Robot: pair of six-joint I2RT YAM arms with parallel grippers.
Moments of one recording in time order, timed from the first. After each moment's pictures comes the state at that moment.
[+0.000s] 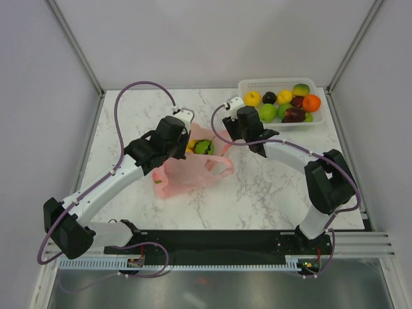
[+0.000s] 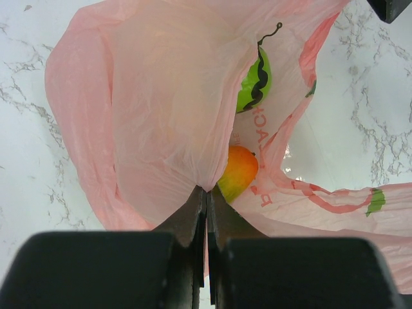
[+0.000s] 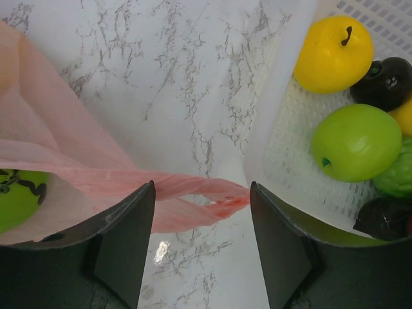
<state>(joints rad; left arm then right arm) -0.69 1.26 1.17 -0.63 -0.26 -0.18 0.54 1.72 1.15 0.04 0.24 -0.16</state>
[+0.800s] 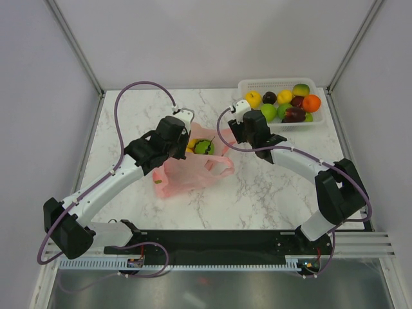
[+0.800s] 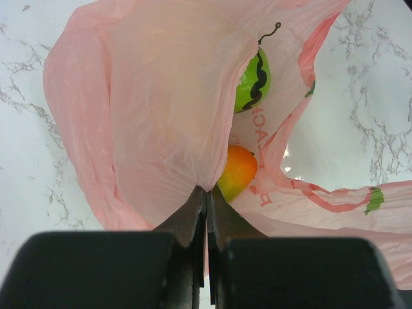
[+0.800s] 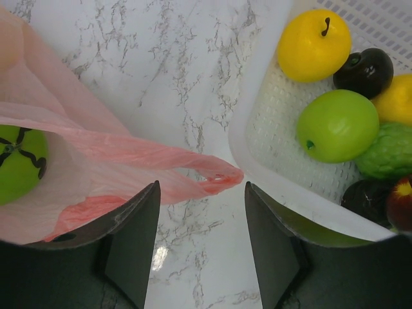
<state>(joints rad) -0.69 1.26 1.17 -0.63 -0.25 -0.18 0.53 1.60 1.04 0.06 0.24 -0.17</state>
